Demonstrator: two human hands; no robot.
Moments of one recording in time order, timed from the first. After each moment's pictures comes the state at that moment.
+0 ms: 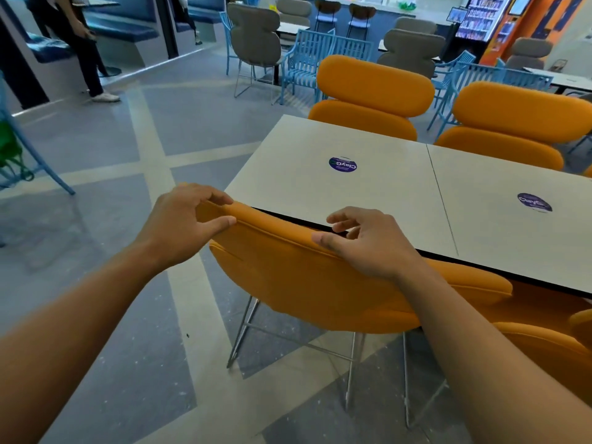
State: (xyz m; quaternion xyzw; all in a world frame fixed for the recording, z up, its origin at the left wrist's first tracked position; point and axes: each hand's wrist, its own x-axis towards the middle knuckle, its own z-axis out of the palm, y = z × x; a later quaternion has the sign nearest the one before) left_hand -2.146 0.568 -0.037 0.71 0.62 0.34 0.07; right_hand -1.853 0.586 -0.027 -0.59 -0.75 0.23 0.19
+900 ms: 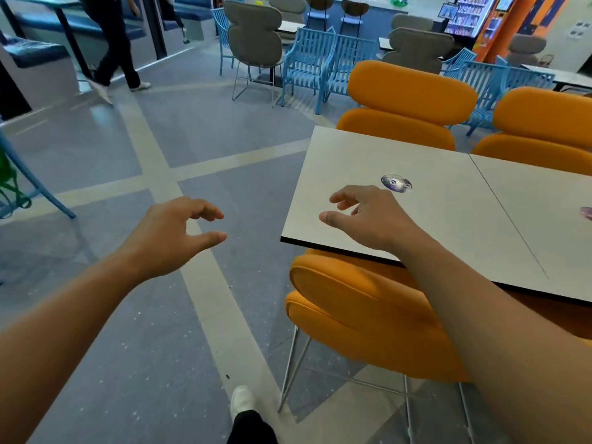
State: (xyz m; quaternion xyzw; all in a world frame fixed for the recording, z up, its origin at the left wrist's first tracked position) left_hand -2.424 0.711 -0.055 0.74 0.61 0.26 0.13; right_hand -2.108 0.757 -0.030 -0.62 -0.75 0.18 0.18
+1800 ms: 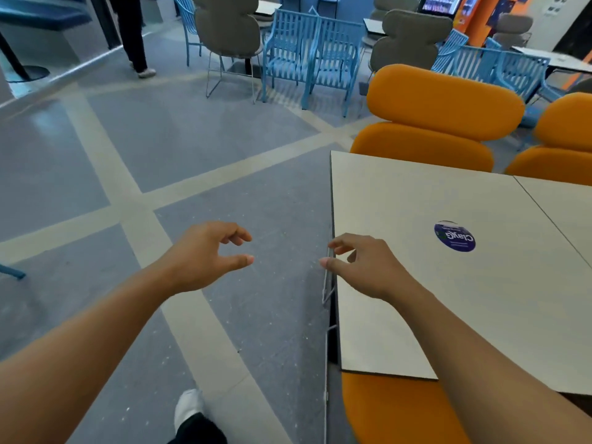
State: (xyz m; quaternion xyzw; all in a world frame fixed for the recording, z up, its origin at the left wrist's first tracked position) left_hand -2.536 1.099 -0.091 0.78 0.54 0.18 0.26; right_hand -2.240 1.074 -0.098 -0.68 -0.66 0.27 0.16
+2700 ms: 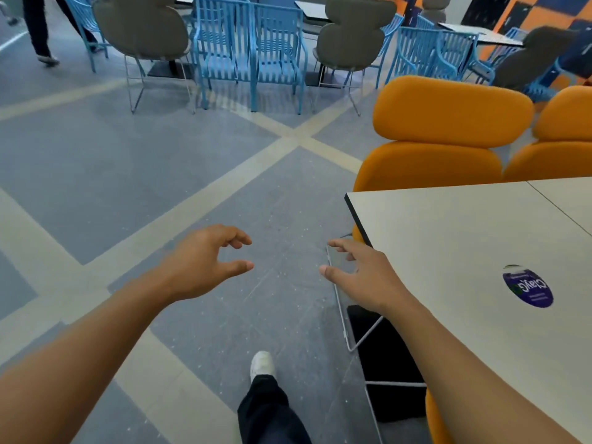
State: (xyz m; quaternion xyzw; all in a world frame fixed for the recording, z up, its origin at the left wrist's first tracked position) left_hand -2.638 1.505 -0.104 0.85 0.43 0.13 0.27; right_hand -2.367 1.393 -0.118 -0.76 -0.54 0.27 0.25
